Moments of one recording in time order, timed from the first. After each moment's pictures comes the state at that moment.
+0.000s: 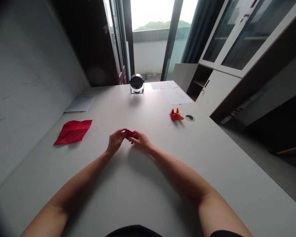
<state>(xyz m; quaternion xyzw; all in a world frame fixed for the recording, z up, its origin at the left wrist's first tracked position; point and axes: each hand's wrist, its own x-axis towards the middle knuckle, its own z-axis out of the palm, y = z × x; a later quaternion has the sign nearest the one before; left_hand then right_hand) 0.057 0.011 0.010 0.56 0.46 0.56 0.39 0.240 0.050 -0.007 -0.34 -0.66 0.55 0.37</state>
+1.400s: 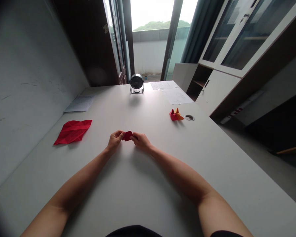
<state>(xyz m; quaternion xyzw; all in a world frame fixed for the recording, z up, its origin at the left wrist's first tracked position) 0.049 0.024 -0.002 0.51 0.46 0.56 0.46 0.243 0.046 -0.005 -0.40 -0.76 0.40 0.33</state>
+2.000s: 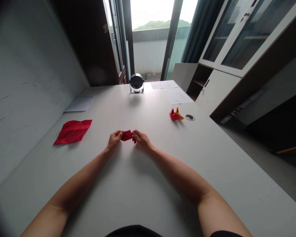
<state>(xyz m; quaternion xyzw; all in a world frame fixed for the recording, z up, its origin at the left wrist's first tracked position) 0.049 0.025 -0.005 0.50 0.47 0.56 0.46 0.245 0.044 0.001 -0.38 -0.71 0.44 0.38</state>
